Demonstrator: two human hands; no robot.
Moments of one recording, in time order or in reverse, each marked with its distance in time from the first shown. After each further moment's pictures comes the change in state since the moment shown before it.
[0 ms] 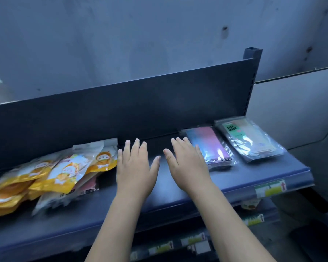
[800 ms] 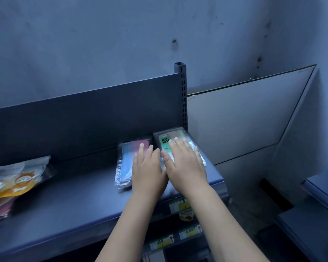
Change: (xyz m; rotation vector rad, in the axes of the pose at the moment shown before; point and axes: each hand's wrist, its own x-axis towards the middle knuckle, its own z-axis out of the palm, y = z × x) left_hand 0.016 0.258 0.081 -0.206 -0.017 0.116; right_hand -0.010 0.198 -0.129 -0.037 0.063 0.075
